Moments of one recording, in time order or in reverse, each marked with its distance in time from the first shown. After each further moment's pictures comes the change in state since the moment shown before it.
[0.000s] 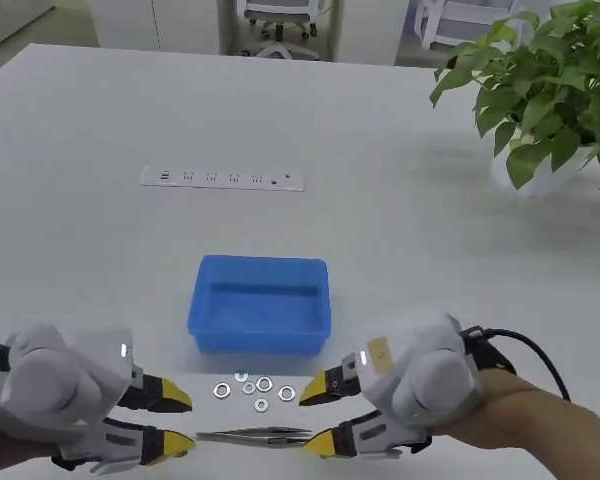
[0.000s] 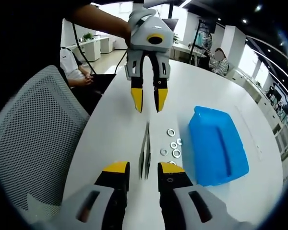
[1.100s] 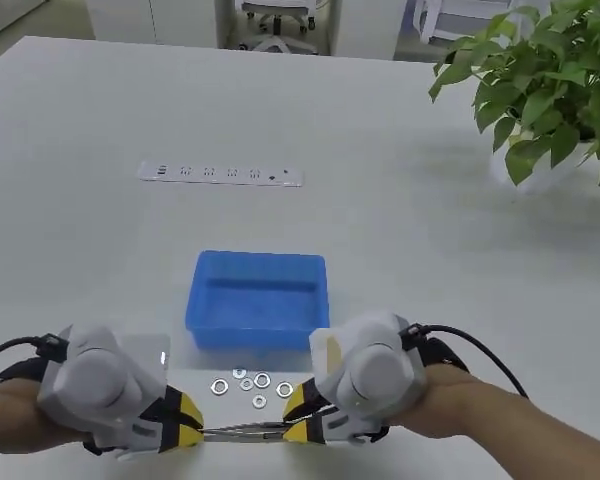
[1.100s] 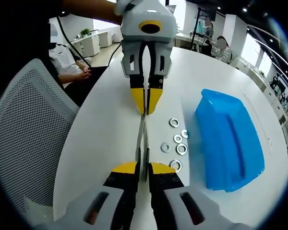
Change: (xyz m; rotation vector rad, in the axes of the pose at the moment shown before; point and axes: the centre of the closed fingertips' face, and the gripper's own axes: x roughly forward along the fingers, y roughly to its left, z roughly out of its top) left arm 0.029 0.000 -0.014 0.089 0.085 -0.081; right arm 0.033 -0.007 -0.018 0.051 0.078 0.044
